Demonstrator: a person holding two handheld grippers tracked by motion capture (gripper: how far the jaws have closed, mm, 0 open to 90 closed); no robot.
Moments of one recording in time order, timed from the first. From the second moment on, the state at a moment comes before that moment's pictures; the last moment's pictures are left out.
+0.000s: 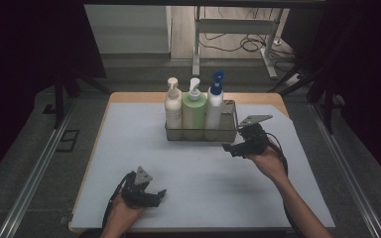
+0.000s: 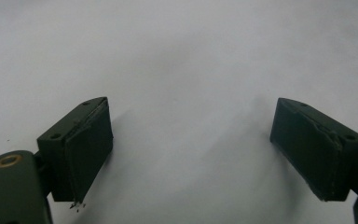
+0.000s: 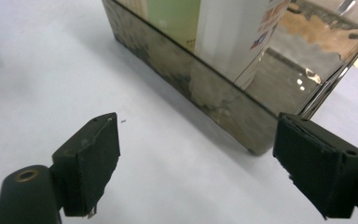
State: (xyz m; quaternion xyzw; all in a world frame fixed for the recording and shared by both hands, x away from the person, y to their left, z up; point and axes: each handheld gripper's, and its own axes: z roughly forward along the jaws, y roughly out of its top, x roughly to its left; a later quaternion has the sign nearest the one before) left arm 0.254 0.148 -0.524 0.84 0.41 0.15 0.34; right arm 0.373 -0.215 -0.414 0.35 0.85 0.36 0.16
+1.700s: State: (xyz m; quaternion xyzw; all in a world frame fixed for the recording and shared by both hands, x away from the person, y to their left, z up) left arm 0.254 0.148 -0.524 0.83 0.41 0.15 0.34; right arm 0.300 -0.254 -0.449 0.32 0.86 0.34 0.19
